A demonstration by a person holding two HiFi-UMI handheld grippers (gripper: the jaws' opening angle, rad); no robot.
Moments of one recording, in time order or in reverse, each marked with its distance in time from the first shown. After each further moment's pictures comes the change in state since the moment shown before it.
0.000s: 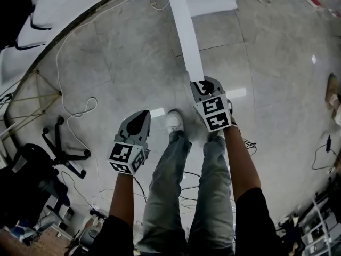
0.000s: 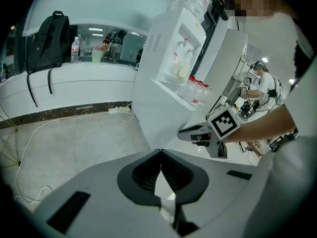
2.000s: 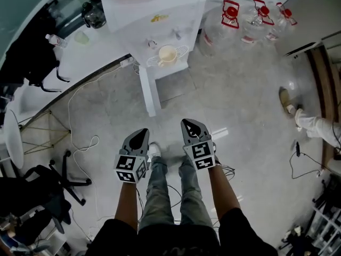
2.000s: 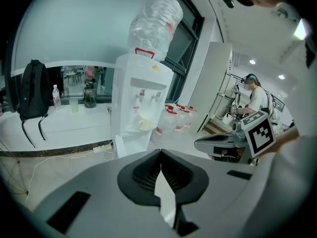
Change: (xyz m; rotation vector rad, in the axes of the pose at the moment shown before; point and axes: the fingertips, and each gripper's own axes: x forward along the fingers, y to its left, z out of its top) left arm -0.120 -0.211 0.248 0.092 -0.161 -0.020; right arm -0.352 -0.029 0.167 0.026 -0.258 -0.144
